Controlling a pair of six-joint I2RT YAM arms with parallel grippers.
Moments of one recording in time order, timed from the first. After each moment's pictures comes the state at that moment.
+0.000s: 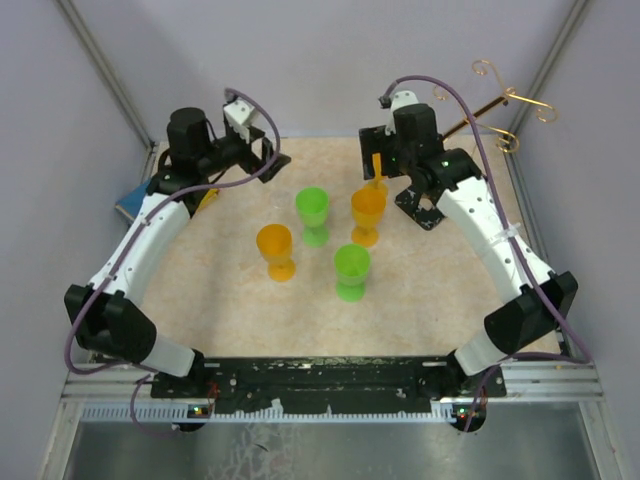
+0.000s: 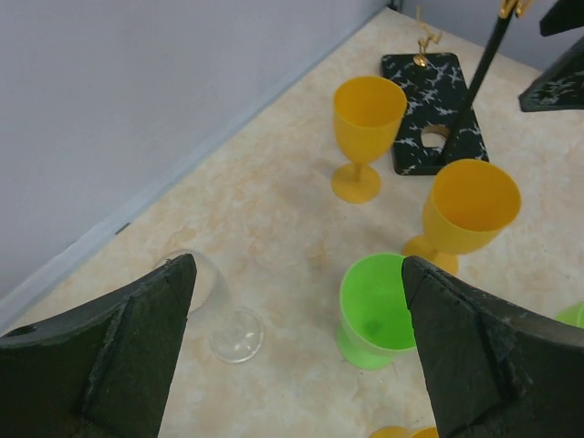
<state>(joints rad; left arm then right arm) -0.25 1.48 1.45 -0.13 0.56 0.17 0.47 1.53 1.70 -0.69 0.17 0.11</state>
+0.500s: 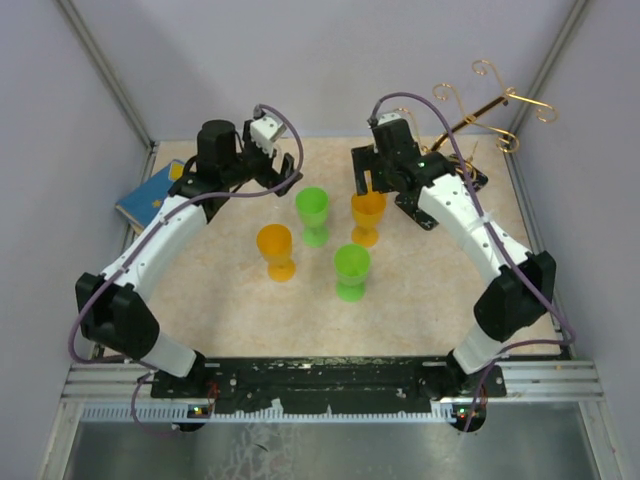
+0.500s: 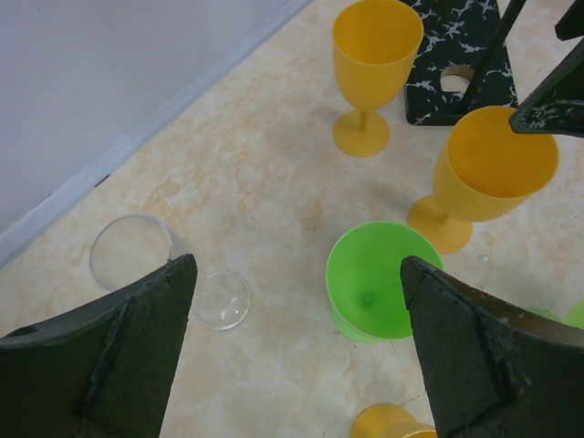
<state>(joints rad) -0.39 1.50 1.39 -0.19 0.40 0.23 0.50 1.60 1.62 -0.73 0.22 0.18</state>
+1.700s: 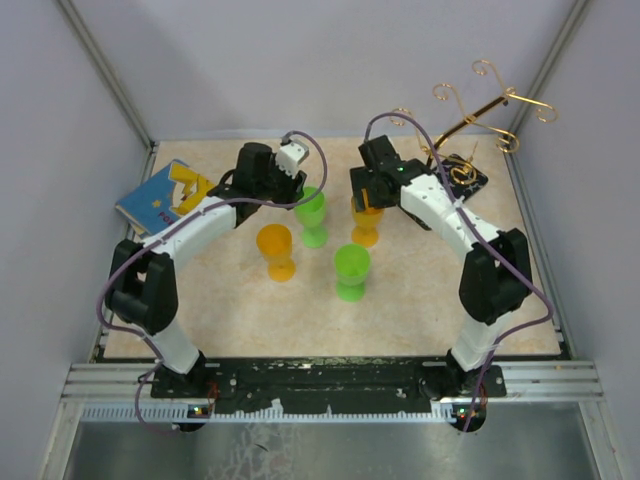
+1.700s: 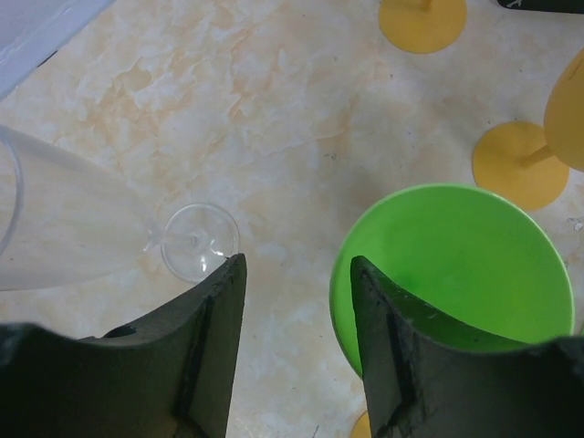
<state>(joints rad) -0.46 1.70 1.30 -0.12 0.16 0.23 0.50 1.75 1.56 -0.75 0.28 0.24</state>
